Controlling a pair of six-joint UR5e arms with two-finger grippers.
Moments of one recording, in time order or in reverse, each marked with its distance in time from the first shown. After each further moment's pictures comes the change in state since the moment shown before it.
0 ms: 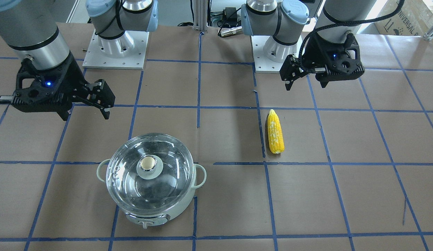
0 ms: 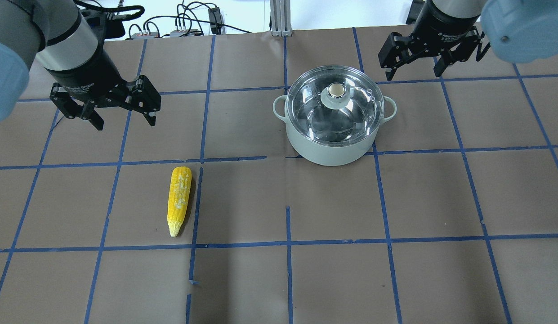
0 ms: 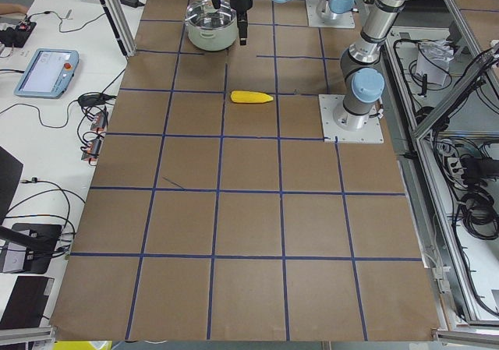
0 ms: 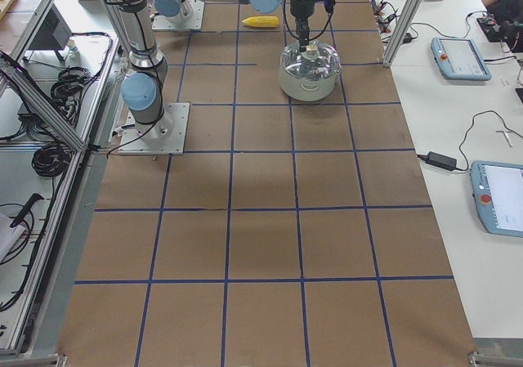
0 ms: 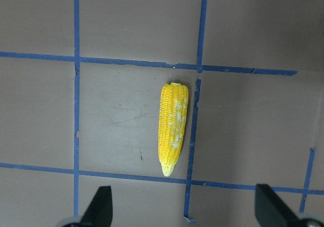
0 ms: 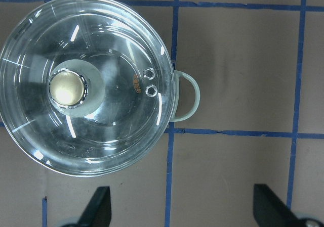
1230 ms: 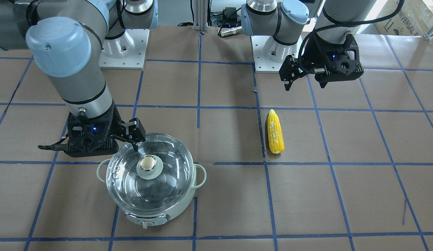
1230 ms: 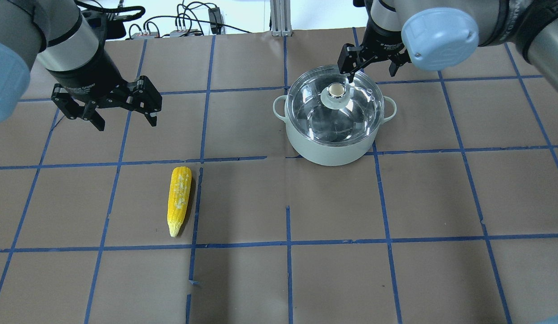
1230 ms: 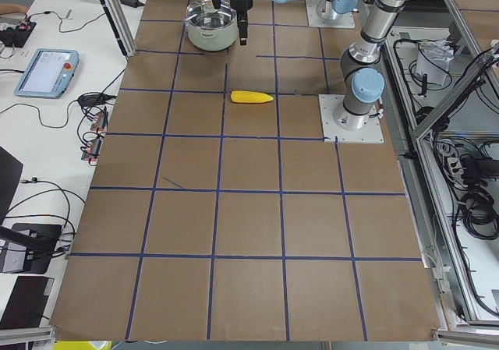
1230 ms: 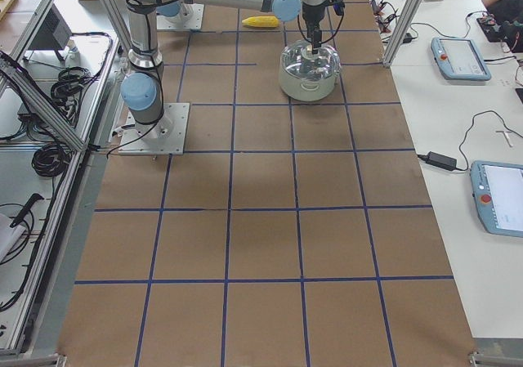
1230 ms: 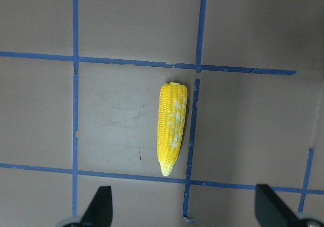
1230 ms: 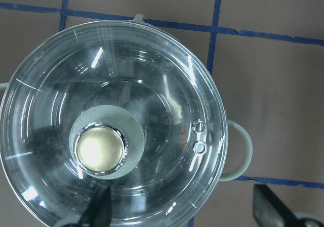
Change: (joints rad) left arm 0.000 -0.002 -0.002 0.001 -0.007 0.000; right arm 0.119 0.181 -0.034 -0.147 -0.038 0.033
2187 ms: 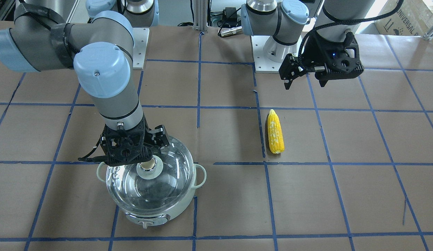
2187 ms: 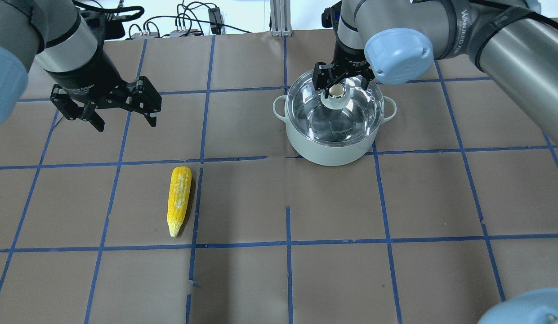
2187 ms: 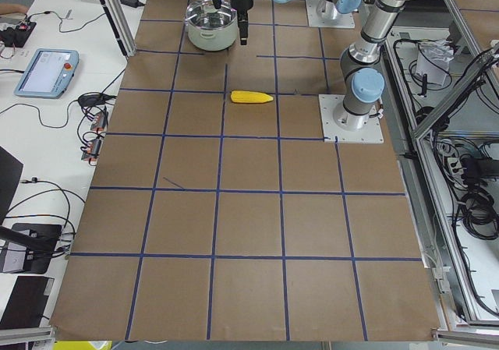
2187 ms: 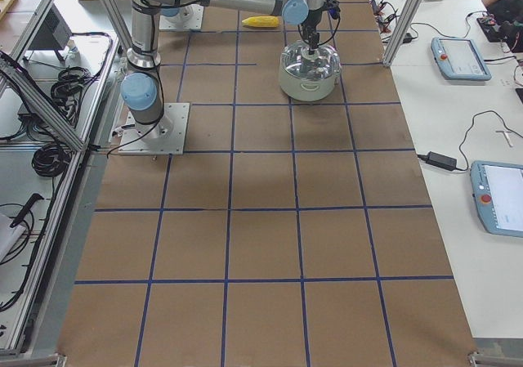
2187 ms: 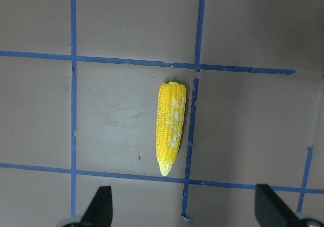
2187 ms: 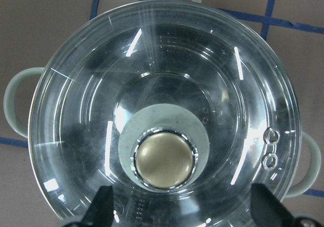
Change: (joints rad) left arm 0.000 0.012 -0.005 0.001 -0.001 -0.002; right arm 0.067 0.063 -0.001 -0.019 0.011 0.009
